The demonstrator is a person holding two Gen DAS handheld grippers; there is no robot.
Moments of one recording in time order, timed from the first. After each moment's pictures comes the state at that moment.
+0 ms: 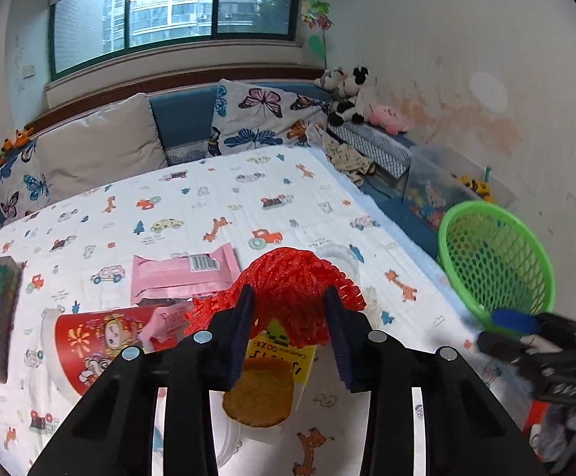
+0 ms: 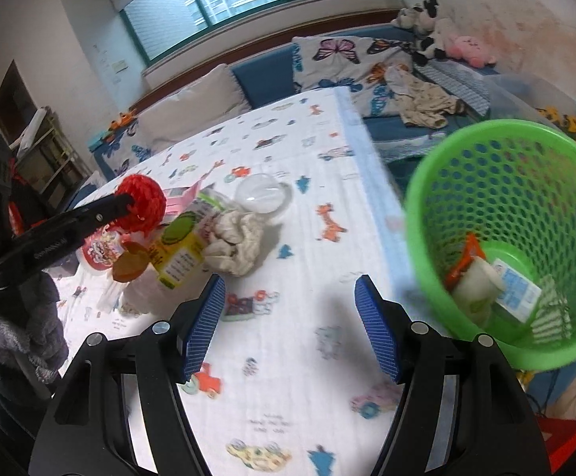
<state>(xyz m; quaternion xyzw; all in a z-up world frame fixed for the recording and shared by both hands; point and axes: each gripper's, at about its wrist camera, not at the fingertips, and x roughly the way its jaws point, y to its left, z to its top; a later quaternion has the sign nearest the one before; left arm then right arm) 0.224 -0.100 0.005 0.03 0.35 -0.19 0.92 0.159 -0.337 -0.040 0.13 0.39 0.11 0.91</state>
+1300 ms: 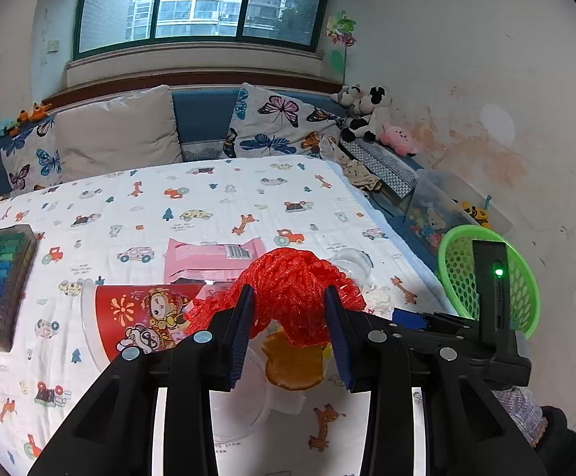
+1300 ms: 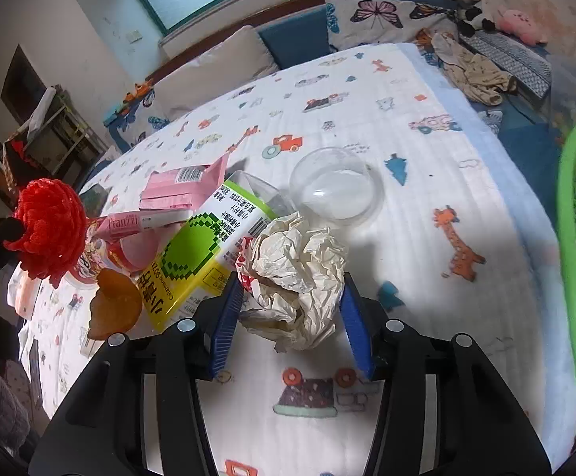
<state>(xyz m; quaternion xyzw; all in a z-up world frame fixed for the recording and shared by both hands) 0.205 -0.055 0.015 -0.02 0.35 -0.17 0.92 0.240 -0.280 -0.085 0.14 0.43 0.15 0.88</state>
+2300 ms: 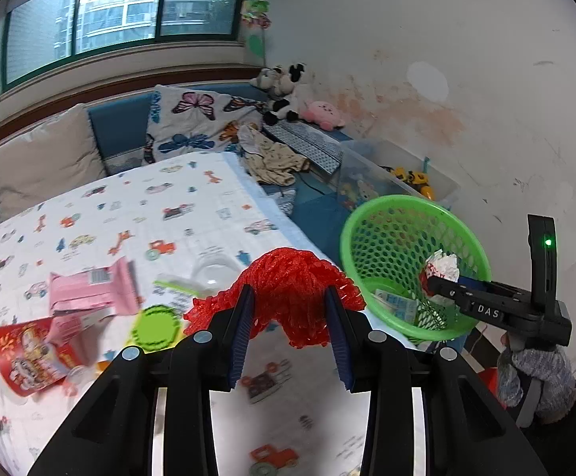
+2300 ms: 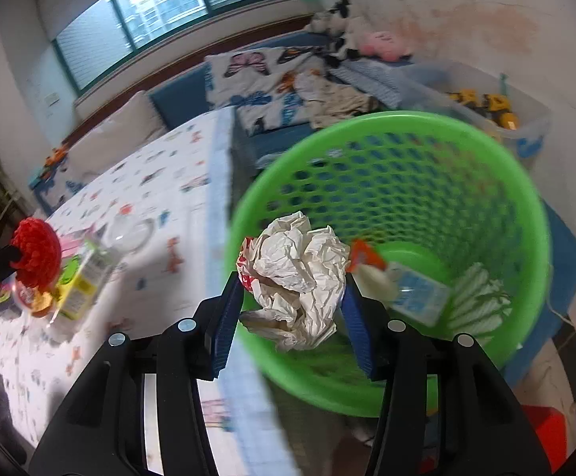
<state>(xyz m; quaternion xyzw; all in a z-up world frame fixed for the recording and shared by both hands) 0.195 -0.188 0.018 0.03 0.35 -0.28 0.89 0.145 -0.478 -0.054 0.15 0.38 -0.04 0.91</state>
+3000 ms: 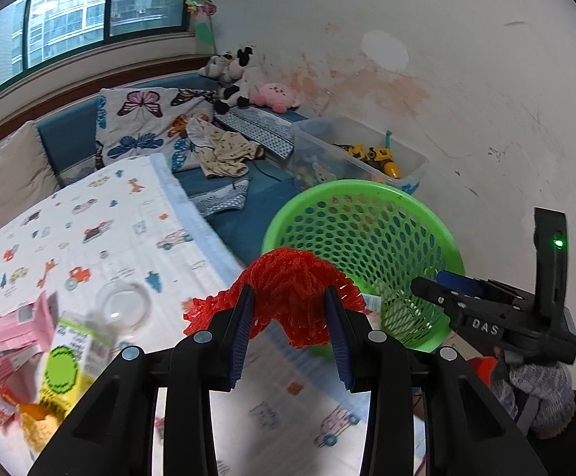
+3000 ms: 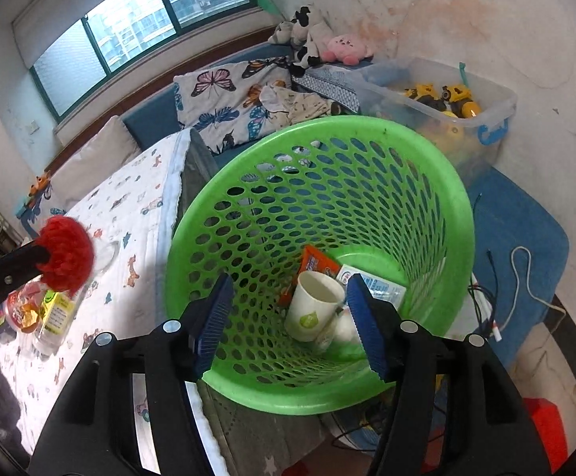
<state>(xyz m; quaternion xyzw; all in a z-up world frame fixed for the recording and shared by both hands) 0.201 -0.295 0.009 0.07 0.37 -0.34 0.86 0.119 -0.524 -0.052 0.18 0.36 -0.07 0.91</state>
